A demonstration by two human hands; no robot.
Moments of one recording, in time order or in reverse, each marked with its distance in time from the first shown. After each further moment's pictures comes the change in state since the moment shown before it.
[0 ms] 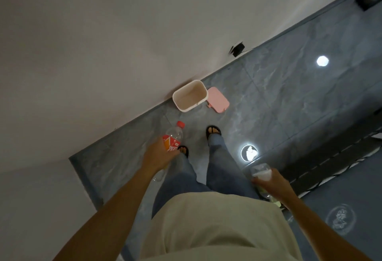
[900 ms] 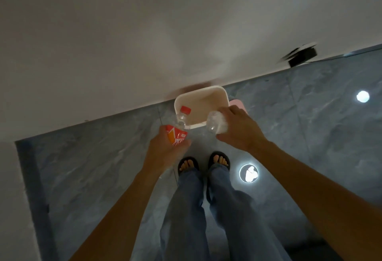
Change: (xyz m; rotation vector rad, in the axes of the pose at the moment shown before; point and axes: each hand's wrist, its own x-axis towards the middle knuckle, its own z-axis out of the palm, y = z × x) left_hand 0.303 0.005 0.122 -0.352 0.203 -0.080; right_hand 0.373 -0.300 0.067 -0.678 0.072 -0.935
